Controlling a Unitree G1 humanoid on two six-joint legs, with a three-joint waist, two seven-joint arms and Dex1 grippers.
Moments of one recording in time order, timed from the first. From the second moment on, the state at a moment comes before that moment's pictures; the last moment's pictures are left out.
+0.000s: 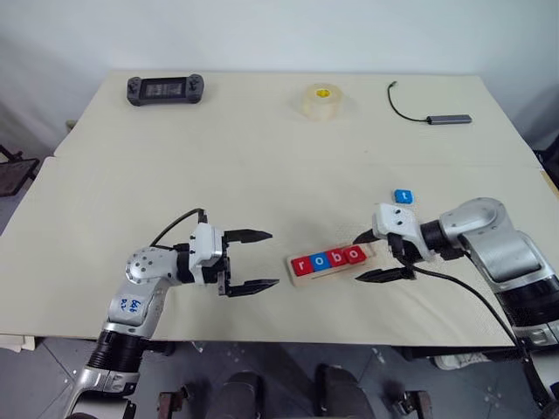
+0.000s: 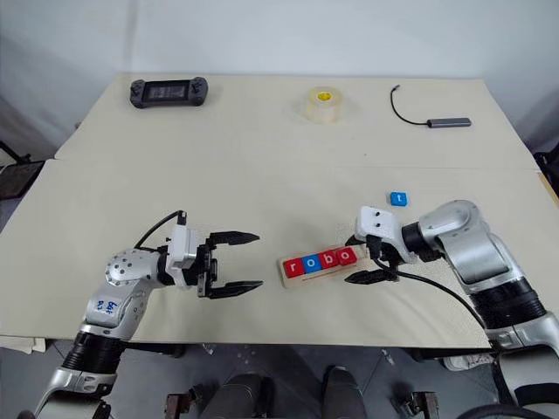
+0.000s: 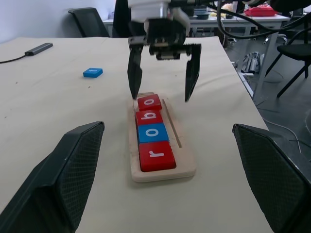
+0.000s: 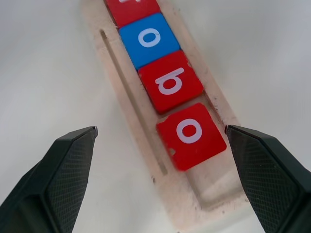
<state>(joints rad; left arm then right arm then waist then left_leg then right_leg) -0.32 0.48 -0.06 0.01 -0.42 0.00 -1.15 -0.60 -0.88 0.24 0.03 0.15 0.45 1.39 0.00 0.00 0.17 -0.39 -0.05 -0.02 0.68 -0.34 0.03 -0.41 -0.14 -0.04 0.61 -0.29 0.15</state>
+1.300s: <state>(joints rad) -0.32 0.47 -0.06 -0.02 -0.42 0.01 -1.13 -0.60 -0.85 0.24 0.06 0.12 0.50 1.27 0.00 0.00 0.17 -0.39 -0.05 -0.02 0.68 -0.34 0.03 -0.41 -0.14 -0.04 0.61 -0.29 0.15</state>
